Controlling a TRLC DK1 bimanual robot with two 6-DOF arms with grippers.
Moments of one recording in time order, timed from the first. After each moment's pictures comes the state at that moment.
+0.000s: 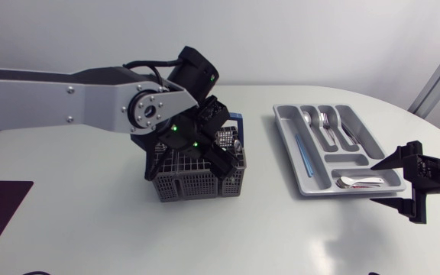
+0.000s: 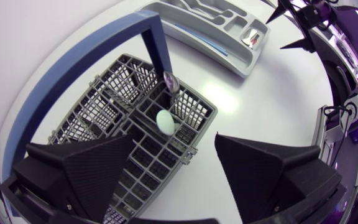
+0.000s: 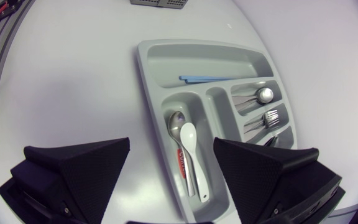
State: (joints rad) left arm -0.71 1.73 1.26 -0.50 0.05 0.12; right arm -0.59 1.57 0.83 -0.61 -0.62 -1.89
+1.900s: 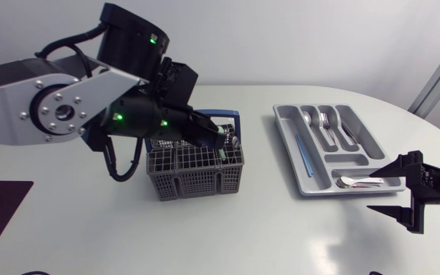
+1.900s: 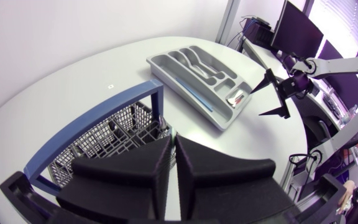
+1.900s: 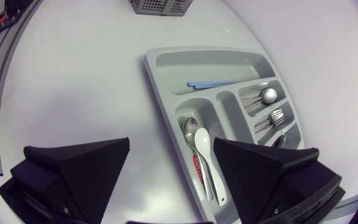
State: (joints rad) left arm -0.67 1.46 1.11 -0.32 0.15 -0.08; right arm -0.63 1.57 0.77 -0.61 -0.69 -1.89
